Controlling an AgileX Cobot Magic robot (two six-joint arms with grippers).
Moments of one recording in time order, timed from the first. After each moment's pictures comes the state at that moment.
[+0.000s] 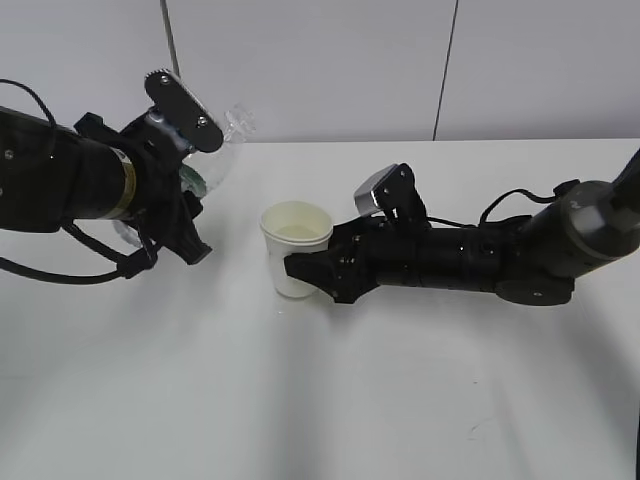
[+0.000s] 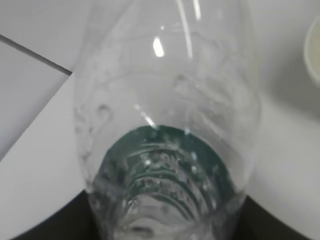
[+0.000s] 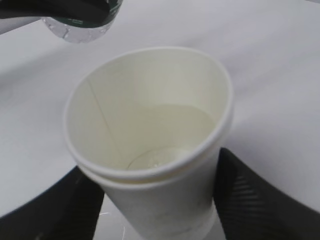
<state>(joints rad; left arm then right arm) -0.50 1.73 -0.96 1.62 0.28 -1.06 0.25 2.24 -1.10 -1.01 -0.93 0.60</state>
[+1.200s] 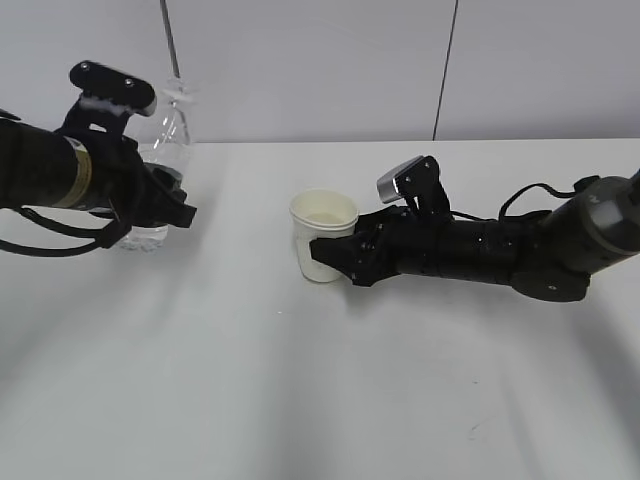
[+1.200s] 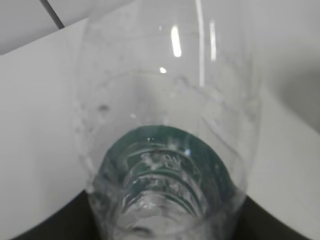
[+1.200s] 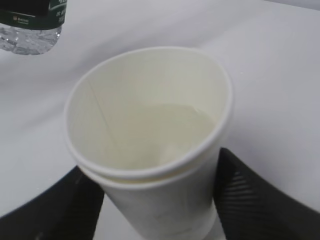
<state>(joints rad) -0.35 1.73 -0.96 1.65 0.04 -1.44 0.20 2.24 -1.10 -0.96 -0.89 0.59</state>
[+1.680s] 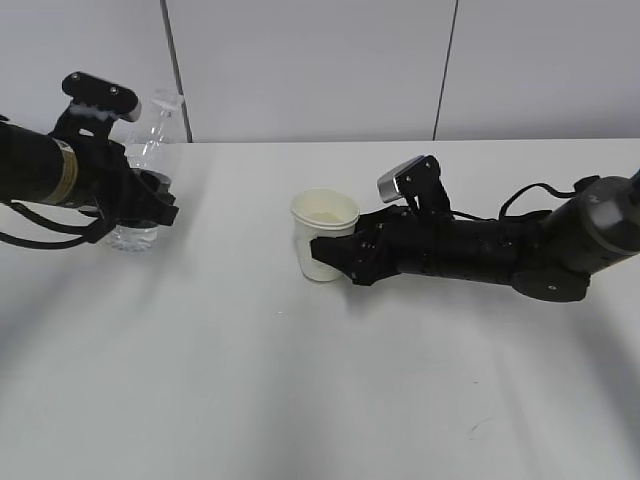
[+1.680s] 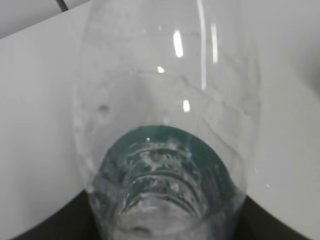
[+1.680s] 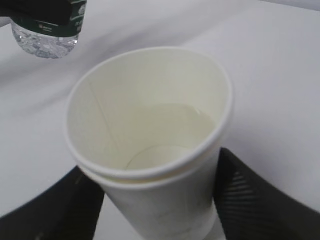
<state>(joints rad) -0.21 1.82 -1.03 1.73 -0.11 -1.44 0.20 2.24 -1.10 -0.95 -0.89 0.59</state>
